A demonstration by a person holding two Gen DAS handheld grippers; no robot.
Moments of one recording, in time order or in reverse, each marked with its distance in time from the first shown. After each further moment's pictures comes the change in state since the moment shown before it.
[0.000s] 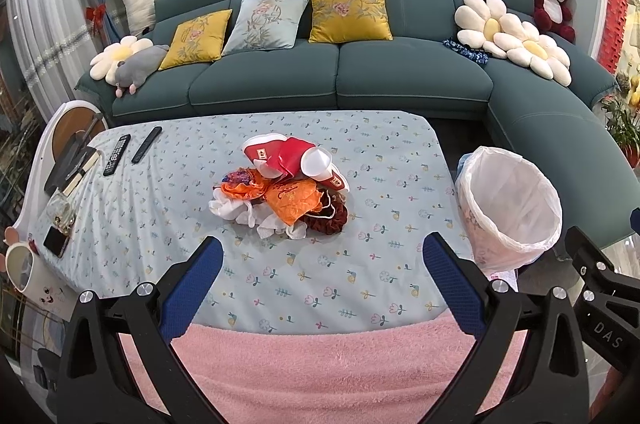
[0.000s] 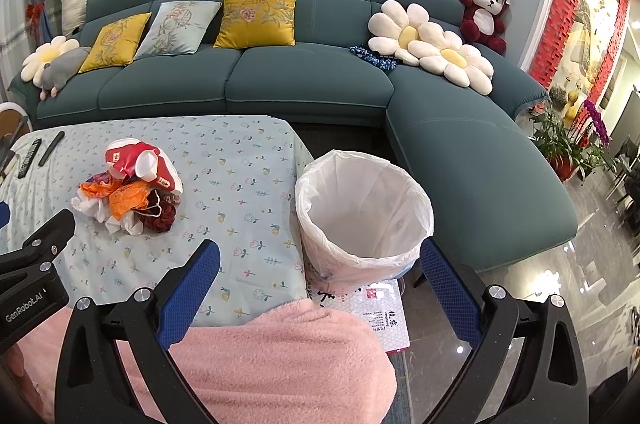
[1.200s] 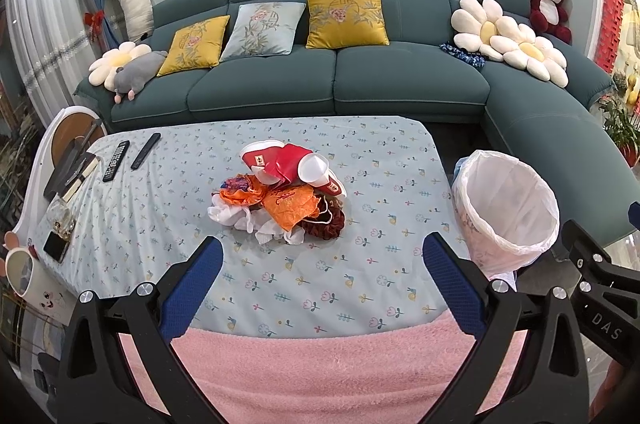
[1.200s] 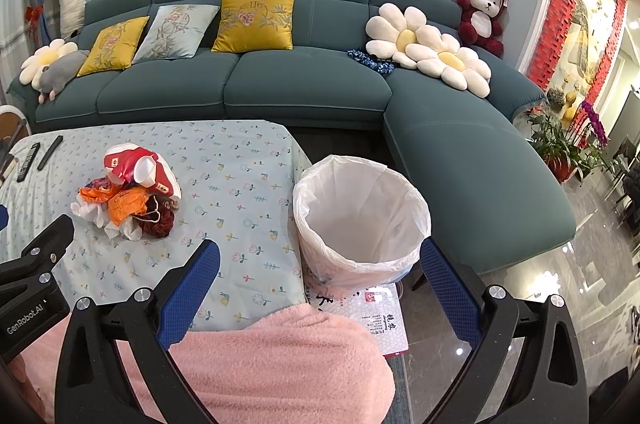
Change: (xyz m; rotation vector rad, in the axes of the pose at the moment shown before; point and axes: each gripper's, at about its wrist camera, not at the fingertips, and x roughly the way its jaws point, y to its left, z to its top) left arm -0.005 -0.004 0.000 0.014 -0.022 -0.006; right arm -0.002 -0.001 0.002 0.007 -0.007 -0.006
